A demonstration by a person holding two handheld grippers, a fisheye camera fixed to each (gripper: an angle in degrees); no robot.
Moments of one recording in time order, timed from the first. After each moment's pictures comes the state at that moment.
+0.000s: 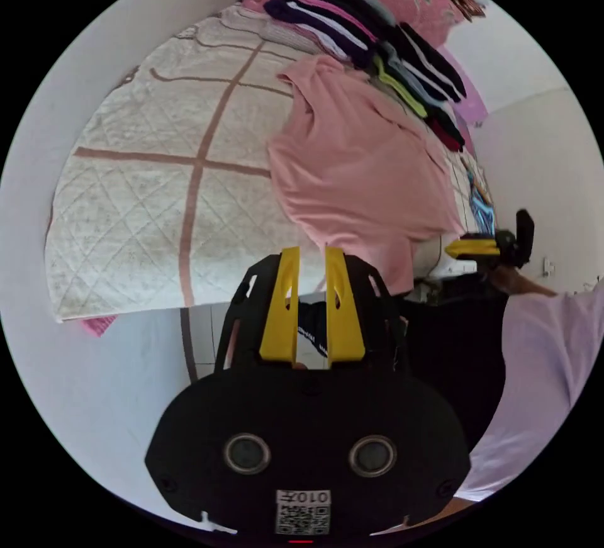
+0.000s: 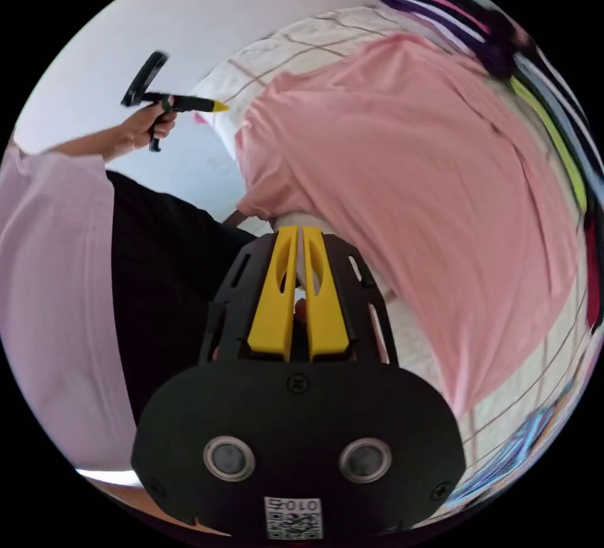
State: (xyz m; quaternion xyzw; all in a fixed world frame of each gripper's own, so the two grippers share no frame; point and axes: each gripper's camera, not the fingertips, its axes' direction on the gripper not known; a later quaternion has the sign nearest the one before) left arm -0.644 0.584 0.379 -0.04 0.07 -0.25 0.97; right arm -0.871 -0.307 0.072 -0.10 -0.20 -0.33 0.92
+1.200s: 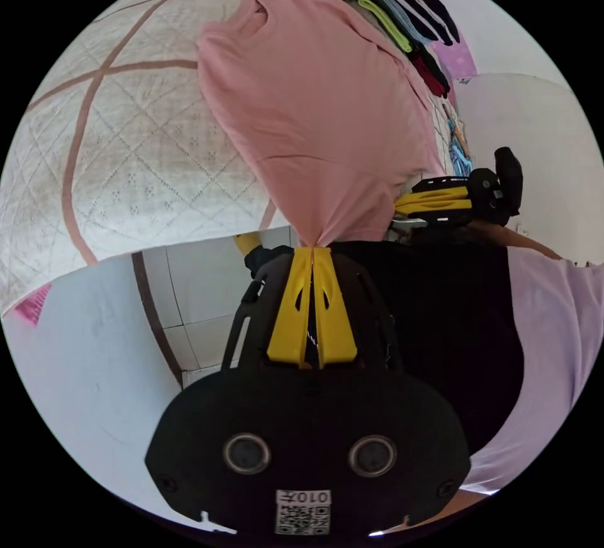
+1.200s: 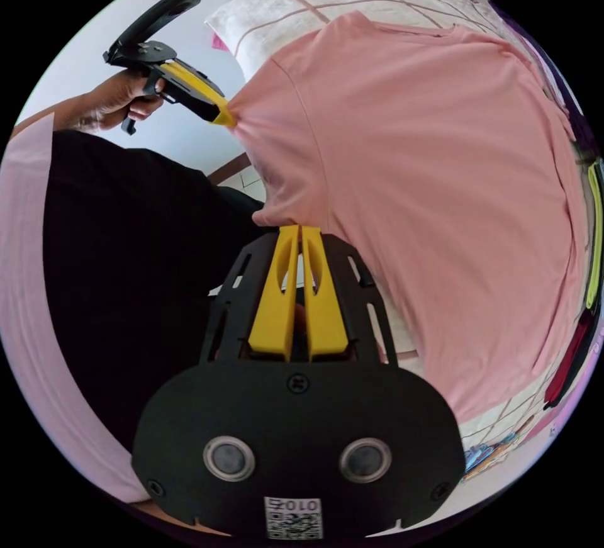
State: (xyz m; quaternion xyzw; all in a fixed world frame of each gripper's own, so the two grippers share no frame) left arm -0.610 0.595 0.440 -0.15 0.19 -0.22 0.94; right arm -0.972 -0.340 0.096 -0.21 -0.15 -0.43 0.87
